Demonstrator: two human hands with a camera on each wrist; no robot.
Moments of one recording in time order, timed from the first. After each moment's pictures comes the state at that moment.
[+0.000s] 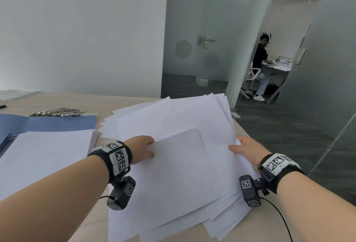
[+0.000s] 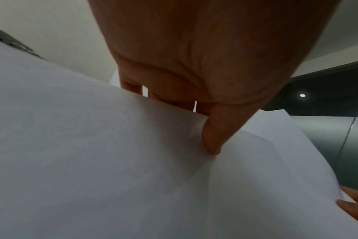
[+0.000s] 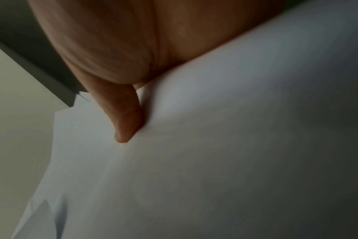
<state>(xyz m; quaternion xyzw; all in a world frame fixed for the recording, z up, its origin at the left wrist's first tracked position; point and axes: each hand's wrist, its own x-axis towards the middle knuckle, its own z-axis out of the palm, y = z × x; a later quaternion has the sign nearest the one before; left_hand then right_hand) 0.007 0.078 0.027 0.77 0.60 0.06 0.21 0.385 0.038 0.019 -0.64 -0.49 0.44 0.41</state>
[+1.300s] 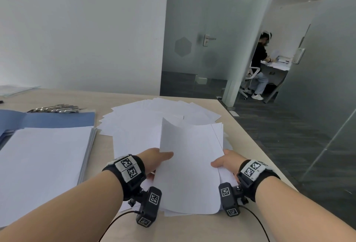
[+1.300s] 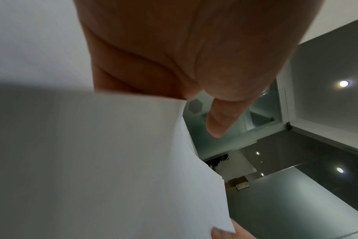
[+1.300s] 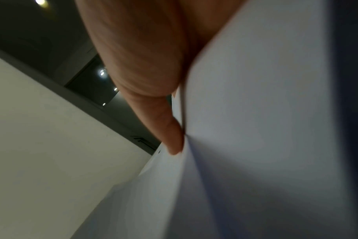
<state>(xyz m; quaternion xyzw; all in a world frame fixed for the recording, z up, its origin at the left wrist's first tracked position) 0.048 0.042 0.001 0.53 0.57 0.22 0.59 0.339 0.042 -0.018 -0.73 -0.45 0.44 0.27</state>
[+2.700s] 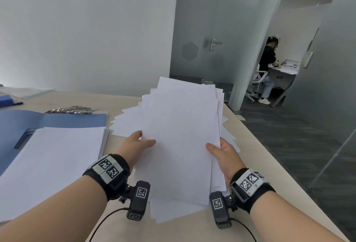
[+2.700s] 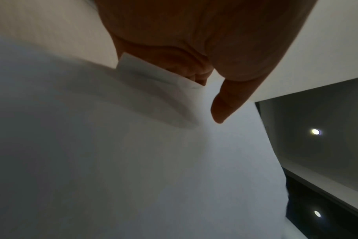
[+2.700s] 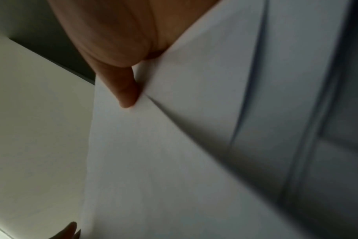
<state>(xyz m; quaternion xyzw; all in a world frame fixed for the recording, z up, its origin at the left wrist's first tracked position) -0.020 0.042 0.010 0.48 0.51 0.47 0.54 0.259 0.002 0.010 -0.53 -0.49 0.43 0.54</state>
